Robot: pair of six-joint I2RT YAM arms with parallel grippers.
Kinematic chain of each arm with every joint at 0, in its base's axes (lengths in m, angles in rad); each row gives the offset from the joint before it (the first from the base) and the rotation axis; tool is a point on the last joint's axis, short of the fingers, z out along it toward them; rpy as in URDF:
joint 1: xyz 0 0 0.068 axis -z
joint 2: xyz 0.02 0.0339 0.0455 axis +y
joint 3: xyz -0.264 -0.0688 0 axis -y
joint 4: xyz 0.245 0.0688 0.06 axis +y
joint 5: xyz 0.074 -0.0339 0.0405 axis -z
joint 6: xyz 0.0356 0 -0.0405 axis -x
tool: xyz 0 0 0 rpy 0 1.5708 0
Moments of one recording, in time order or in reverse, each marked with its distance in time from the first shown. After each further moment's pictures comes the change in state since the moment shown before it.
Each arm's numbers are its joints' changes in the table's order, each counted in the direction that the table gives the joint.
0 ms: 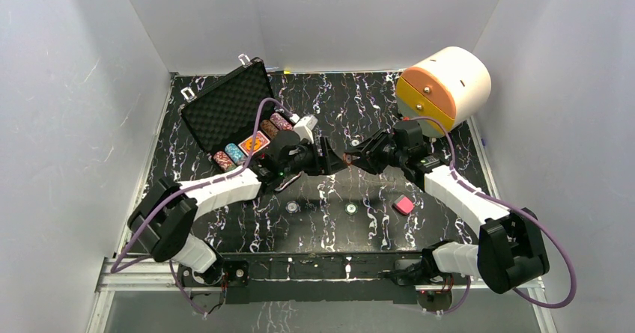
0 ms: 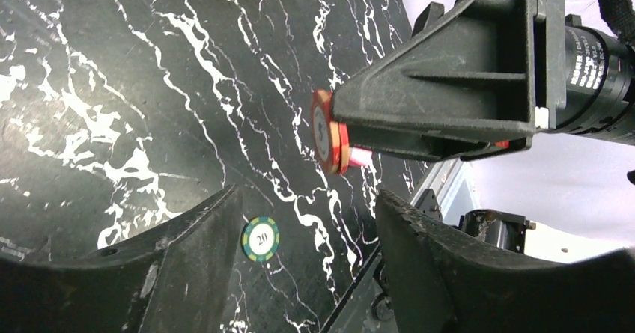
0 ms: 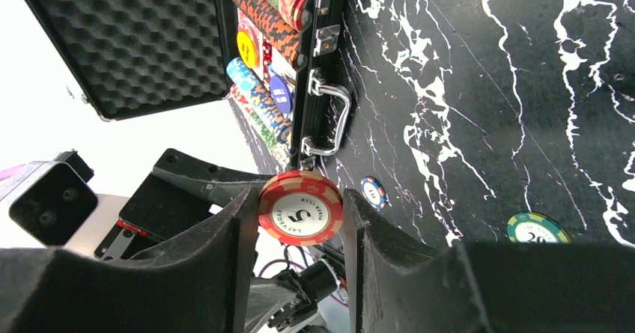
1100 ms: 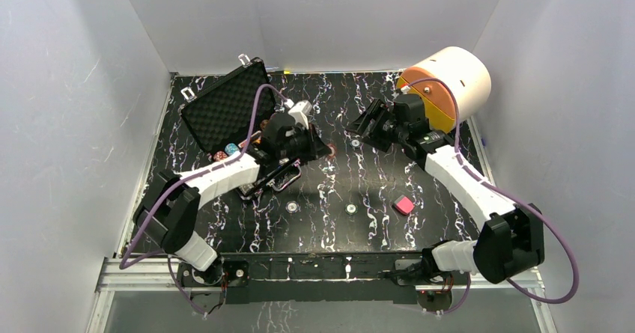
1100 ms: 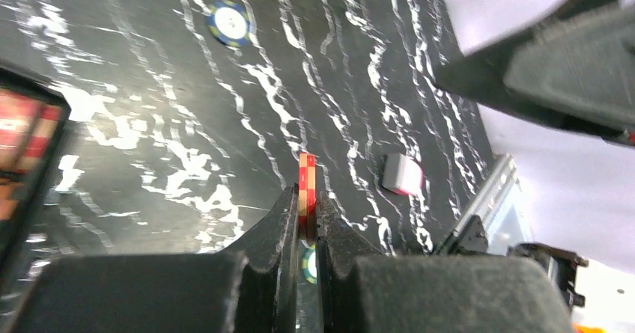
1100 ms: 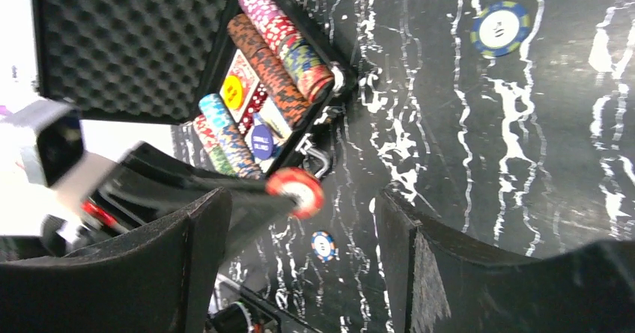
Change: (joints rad) left arm -0.077 0.077 0.117 0.082 0.014 -0.117; right arm 0.000 0.078 0.290 0.156 0.116 0.343
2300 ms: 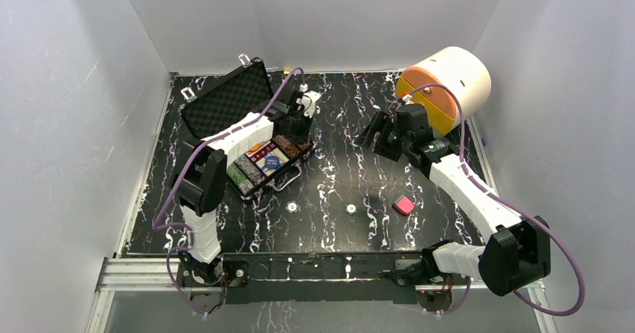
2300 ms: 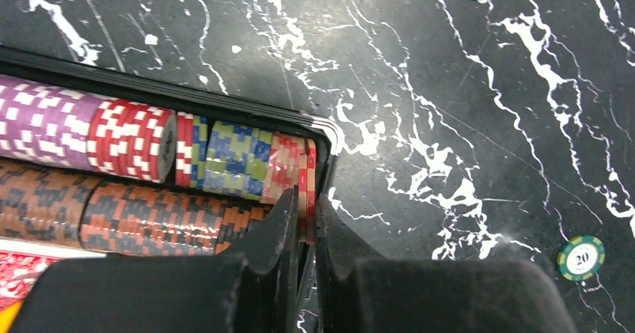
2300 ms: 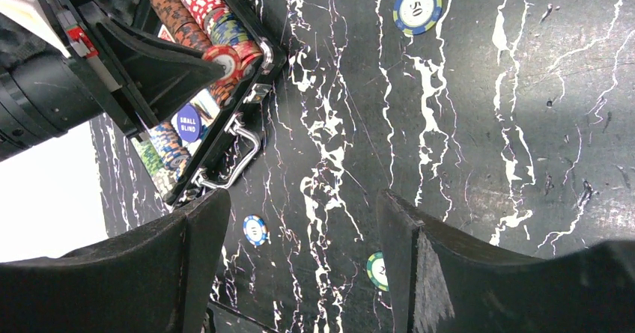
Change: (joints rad) left arm -0.149 0.351 0.521 0.661 -0.134 -0.648; right arm 0.001 -0.093 -0.069 0.116 0.097 0.180
